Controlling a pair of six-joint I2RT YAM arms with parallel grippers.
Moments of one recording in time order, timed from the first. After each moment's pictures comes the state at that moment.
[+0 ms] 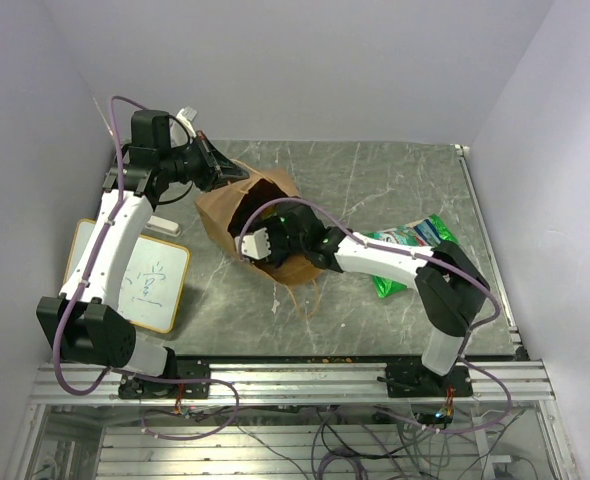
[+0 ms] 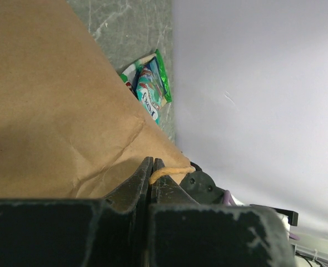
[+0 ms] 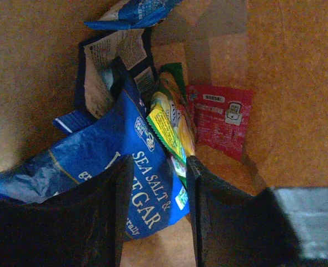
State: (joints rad) left arm -0.15 1.43 1.48 -0.58 0.71 -0.86; right arm 0.89 1.78 1.20 0.01 -0.08 -1.18
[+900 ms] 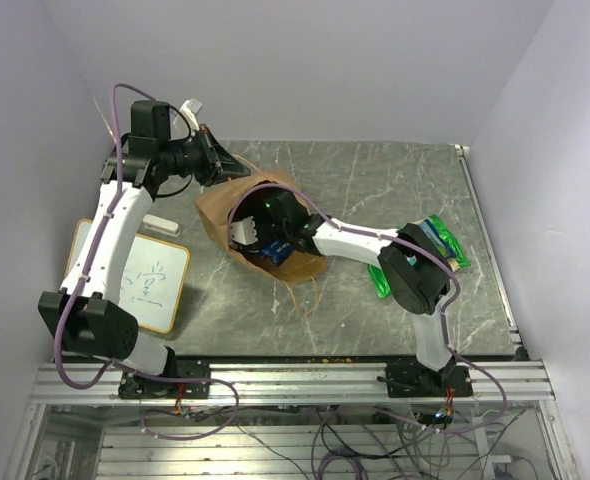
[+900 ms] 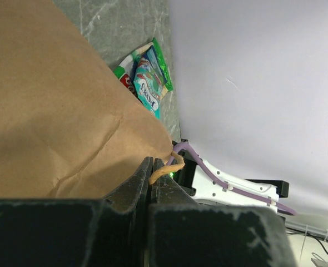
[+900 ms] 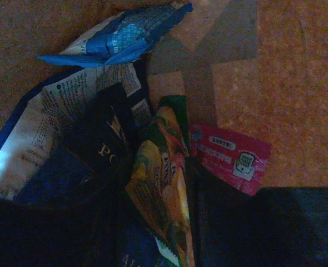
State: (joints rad) left arm -0.15 1.48 1.60 -0.68 0.76 -0.76; right arm 0.84 2.03 1.42 0.03 -0.19 -1.16
